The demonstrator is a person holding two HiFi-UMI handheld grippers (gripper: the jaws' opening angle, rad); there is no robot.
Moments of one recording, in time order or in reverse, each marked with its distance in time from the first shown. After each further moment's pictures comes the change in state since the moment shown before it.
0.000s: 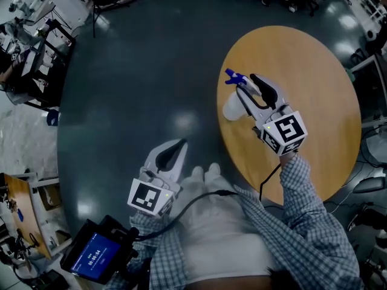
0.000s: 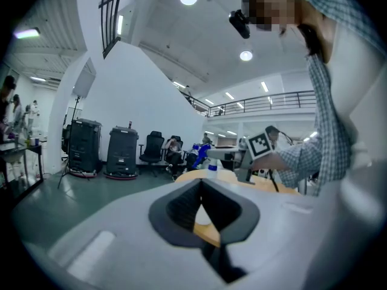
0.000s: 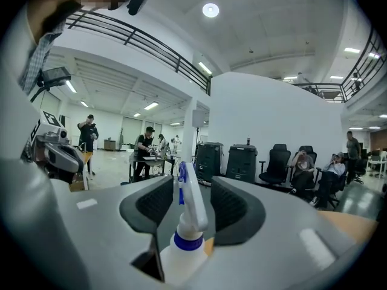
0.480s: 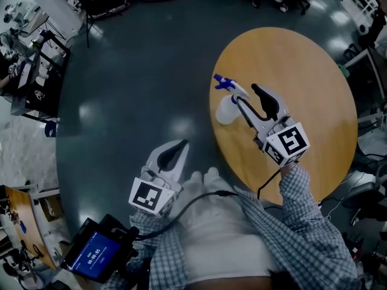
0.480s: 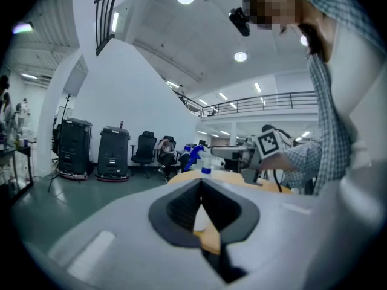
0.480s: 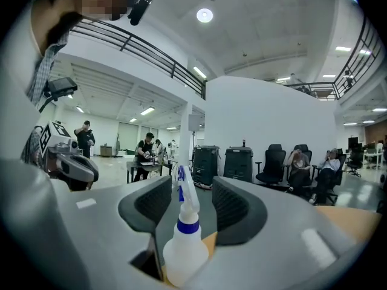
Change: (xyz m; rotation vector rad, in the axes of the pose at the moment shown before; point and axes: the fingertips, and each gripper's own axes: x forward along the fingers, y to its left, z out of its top) left arm 0.015 -0.018 0.009 0.020 -0.002 -0.072; right arm -0.044 0.001 0.016 0.034 -0.047 -0.026
